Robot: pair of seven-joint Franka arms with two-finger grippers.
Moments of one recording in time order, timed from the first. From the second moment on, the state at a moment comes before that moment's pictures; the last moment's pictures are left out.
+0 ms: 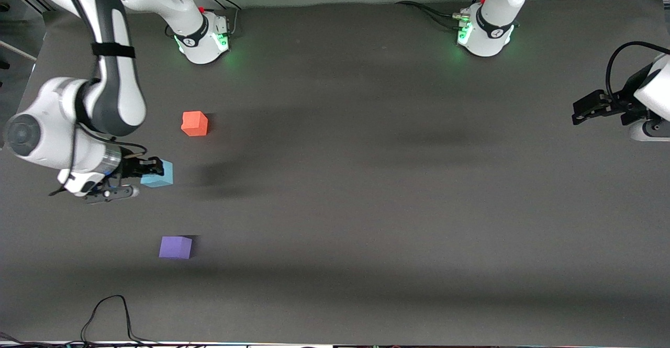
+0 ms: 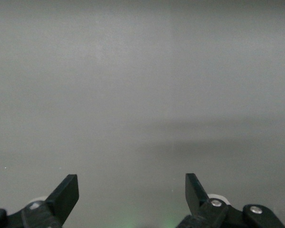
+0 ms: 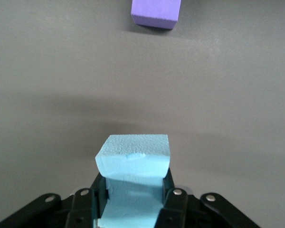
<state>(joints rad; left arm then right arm) -0.02 0.00 0.00 -1.63 0.01 1.57 0.01 0.87 0.32 -0.92 -2.02 0.31 2.10 -0.32</state>
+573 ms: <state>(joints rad) -0.02 0.00 0.00 -1.63 0.01 1.57 0.01 0.87 0.51 -0.90 -2.11 0.72 2.25 -0.59</state>
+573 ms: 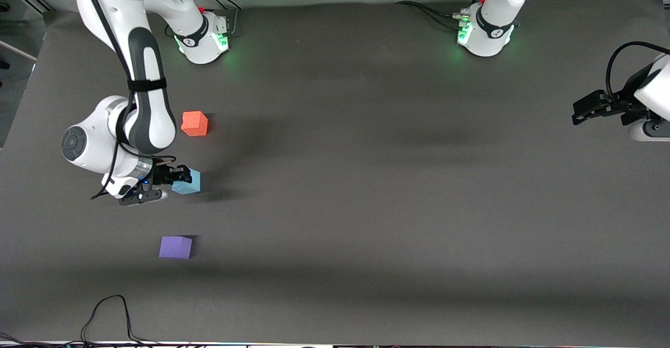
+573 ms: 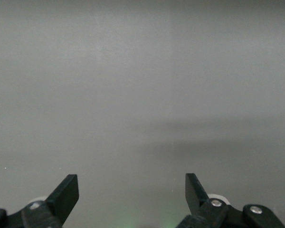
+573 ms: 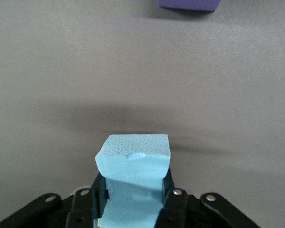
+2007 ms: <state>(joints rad) -0.02 0.00 0.00 -1.63 0.01 1.57 0.01 0.85 0.59 -1.00 -1.96 0.78 2.06 -0.65</state>
